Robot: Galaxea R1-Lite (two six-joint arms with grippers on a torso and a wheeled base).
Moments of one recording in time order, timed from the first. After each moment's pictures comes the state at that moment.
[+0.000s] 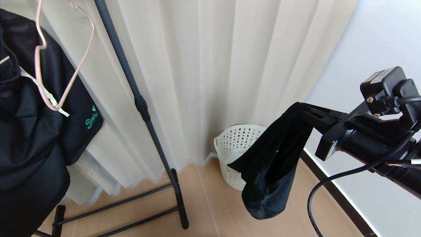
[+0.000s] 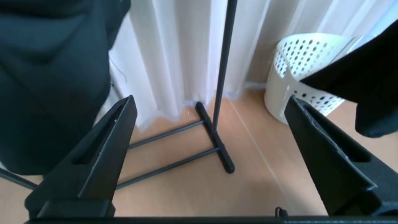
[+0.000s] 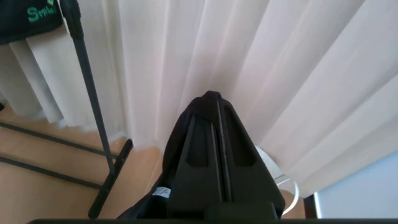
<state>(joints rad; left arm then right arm) 0.00 0.01 0.00 0.02 -0.03 0.02 0.59 1.41 -0.59 -0.88 -0.07 -0.28</state>
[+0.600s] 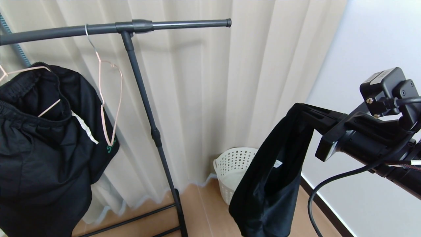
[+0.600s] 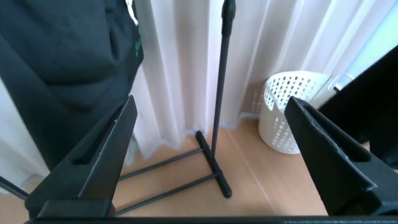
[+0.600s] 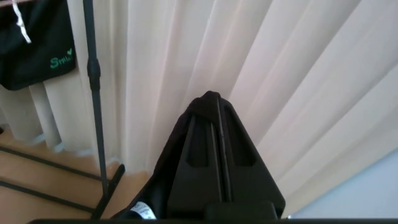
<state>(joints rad) 0.00 0.01 0.00 0.02 -0.03 0.02 0.59 1.41 -0.59 -0.88 -0.07 -0.28</state>
